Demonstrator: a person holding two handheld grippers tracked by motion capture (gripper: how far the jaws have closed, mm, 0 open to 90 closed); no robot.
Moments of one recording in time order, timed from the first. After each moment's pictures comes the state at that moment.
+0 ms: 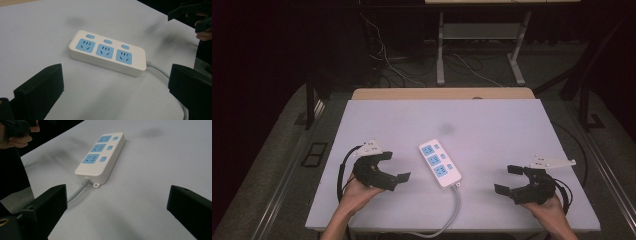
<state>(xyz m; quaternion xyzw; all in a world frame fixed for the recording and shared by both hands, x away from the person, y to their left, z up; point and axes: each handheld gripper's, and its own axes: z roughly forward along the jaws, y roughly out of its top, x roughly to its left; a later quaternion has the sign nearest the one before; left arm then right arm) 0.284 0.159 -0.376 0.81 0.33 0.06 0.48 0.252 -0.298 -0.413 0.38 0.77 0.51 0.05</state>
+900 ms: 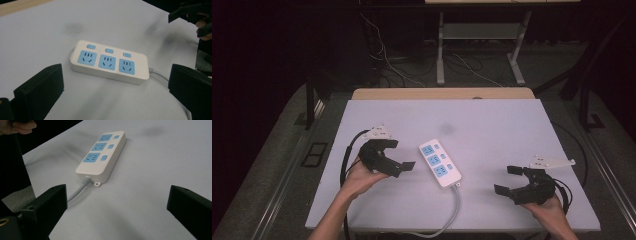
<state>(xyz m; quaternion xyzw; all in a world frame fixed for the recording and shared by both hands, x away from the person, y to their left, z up) 0.314 0.144 -0.353 0.83 0.30 0.05 0.46 0.252 -0.298 -0.413 0.38 0.77 0.50 0.04</state>
